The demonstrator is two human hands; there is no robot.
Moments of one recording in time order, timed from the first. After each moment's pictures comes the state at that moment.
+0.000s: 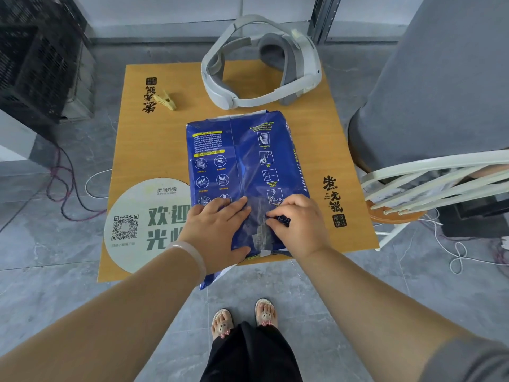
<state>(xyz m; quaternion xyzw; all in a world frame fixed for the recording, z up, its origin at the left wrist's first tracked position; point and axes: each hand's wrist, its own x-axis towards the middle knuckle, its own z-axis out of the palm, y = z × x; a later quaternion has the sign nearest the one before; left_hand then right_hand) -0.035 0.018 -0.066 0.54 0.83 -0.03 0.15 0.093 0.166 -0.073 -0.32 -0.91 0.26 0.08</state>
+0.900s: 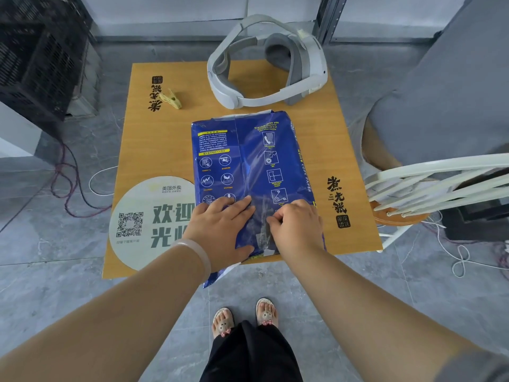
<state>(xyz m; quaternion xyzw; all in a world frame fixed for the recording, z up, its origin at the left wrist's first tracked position) -0.035 0.017 -0.066 0.54 0.83 -0.02 0.15 0.073 0.147 -0.070 -0.43 -0.88 0.19 -0.02</state>
